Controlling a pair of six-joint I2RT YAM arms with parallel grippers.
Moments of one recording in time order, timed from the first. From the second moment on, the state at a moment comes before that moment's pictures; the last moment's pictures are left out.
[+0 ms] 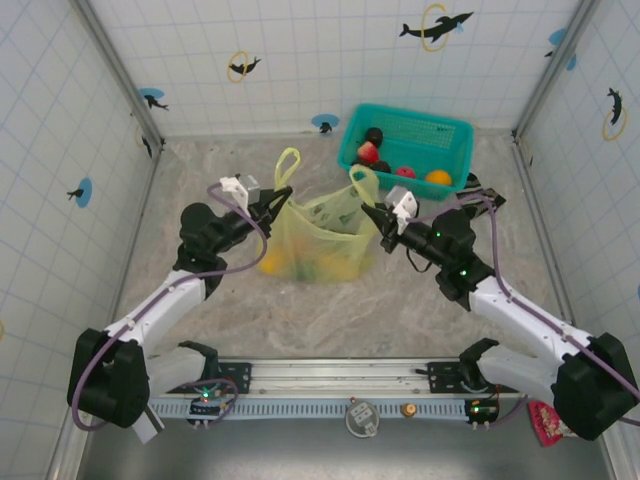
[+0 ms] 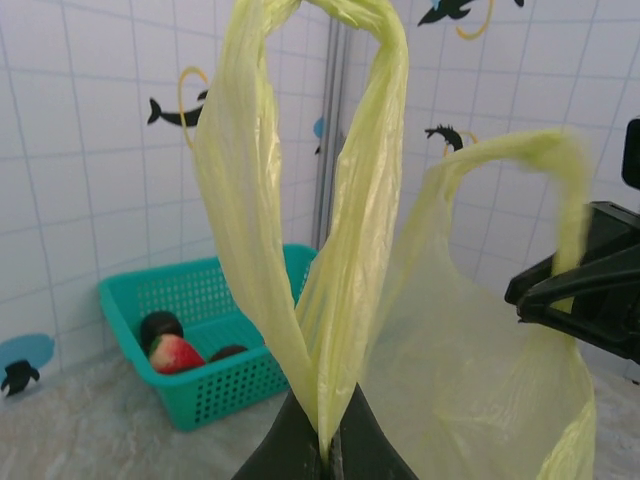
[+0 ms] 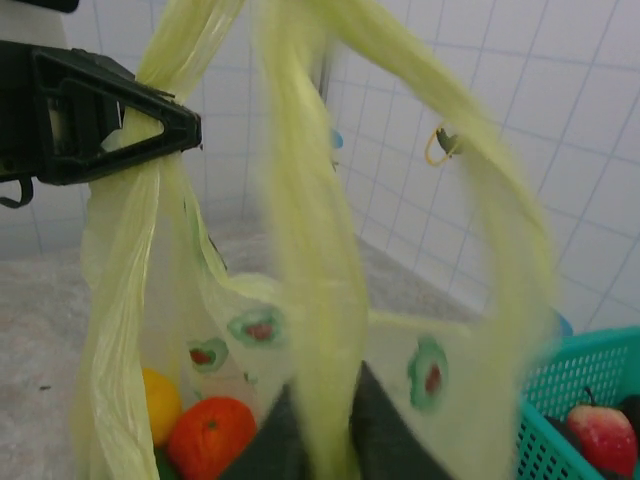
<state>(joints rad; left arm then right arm) -0.34 1.12 0.58 0.67 0.67 -0.16 0.59 1.03 0.58 0.43 -0.33 -0.16</state>
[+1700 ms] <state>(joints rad) -0.35 1.11 0.55 0.68 0.64 -0.14 0.48 1.48 0.98 0.46 -0.46 -0.02</state>
